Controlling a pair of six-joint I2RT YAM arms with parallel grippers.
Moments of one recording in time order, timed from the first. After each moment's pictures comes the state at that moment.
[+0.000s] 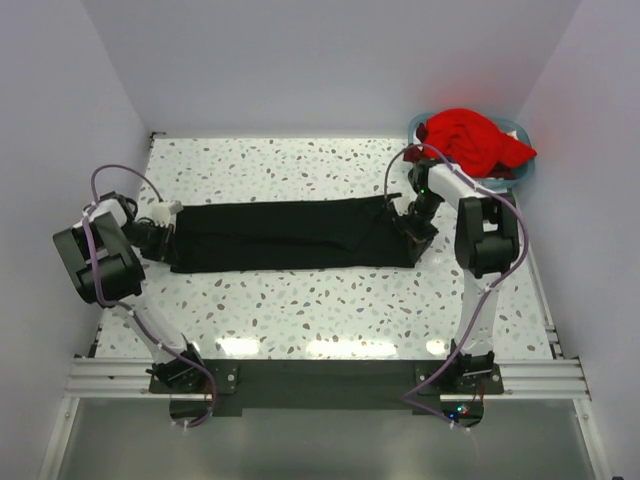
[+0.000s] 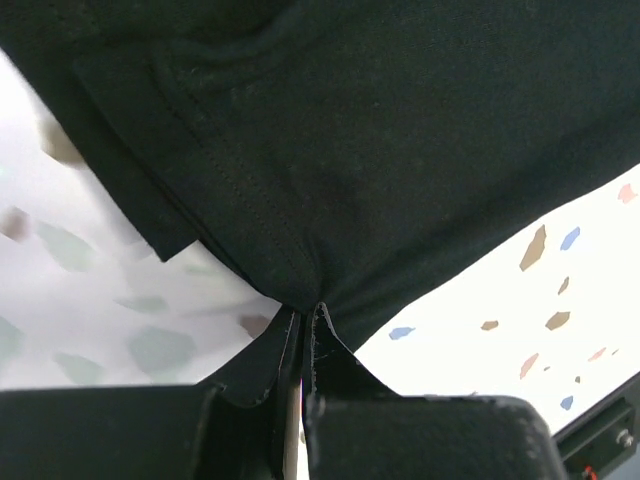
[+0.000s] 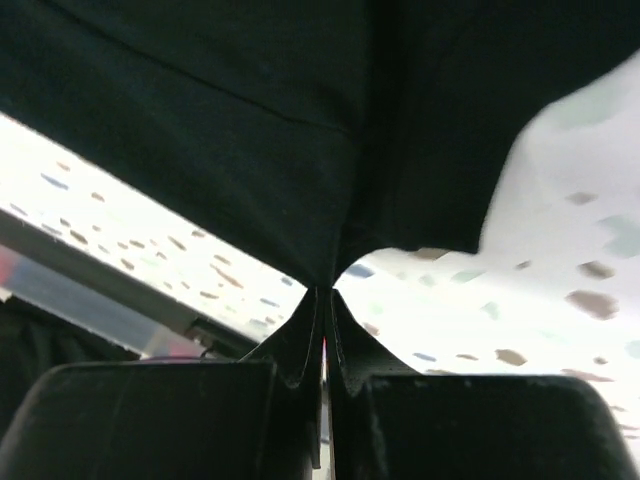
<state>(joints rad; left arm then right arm) 0.52 1.93 1.26 -0.92 0.52 0.82 0.14 2.15 1.65 -1.33 -0.24 -0.39</state>
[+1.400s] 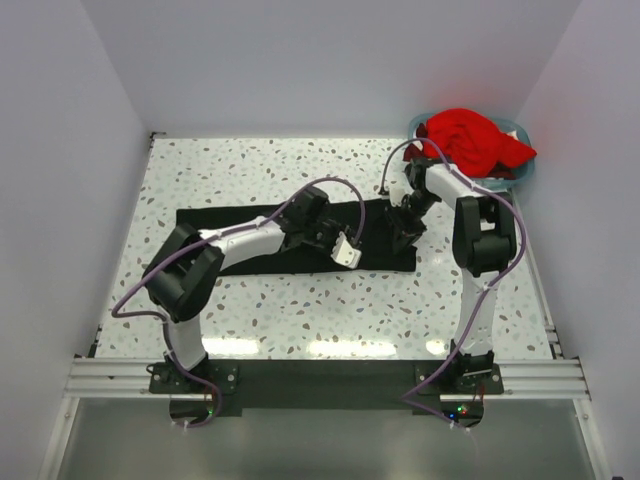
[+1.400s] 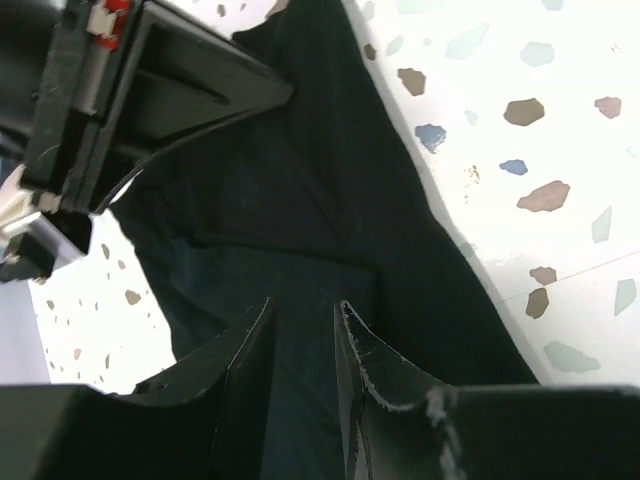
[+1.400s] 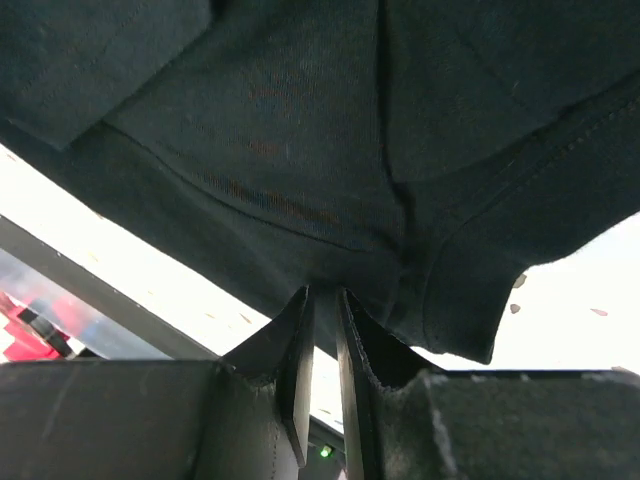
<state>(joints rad) -0.68 1.84 1.18 -0.11 0.65 1.29 0.16 2.15 1.64 -1.18 -0.41 -0.26</state>
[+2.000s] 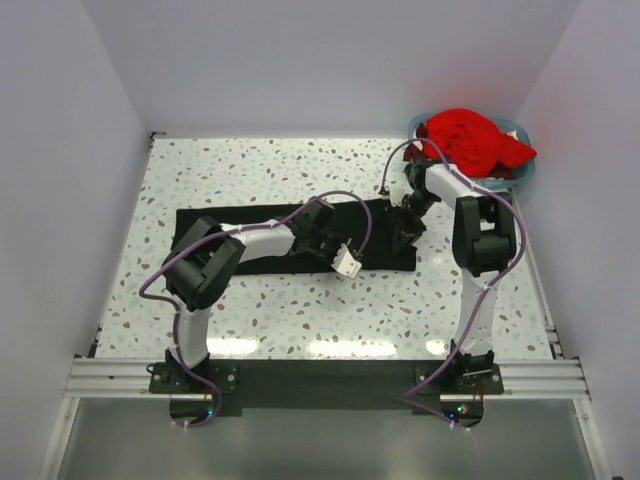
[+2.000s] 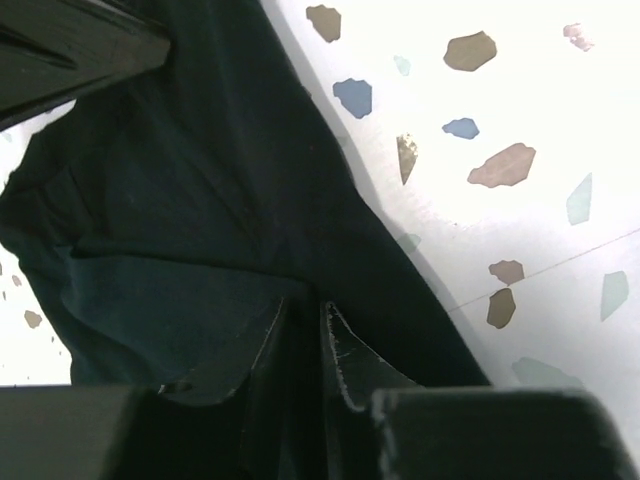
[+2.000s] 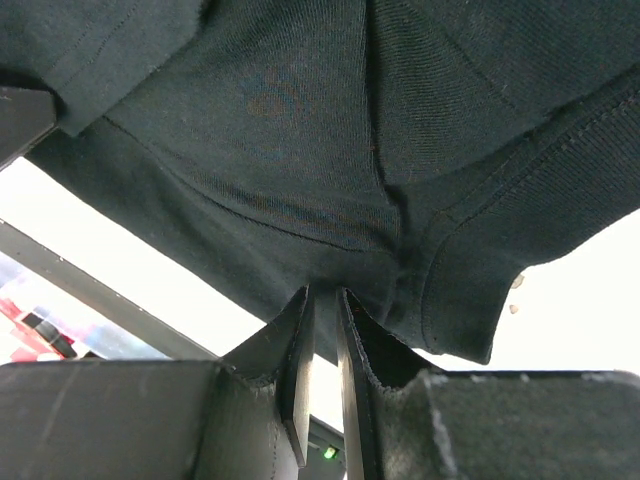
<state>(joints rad) -0.70 1.98 1.19 -0.13 0.62 1.37 0.16 2.16 1.64 -1.18 -0.40 -0.24</state>
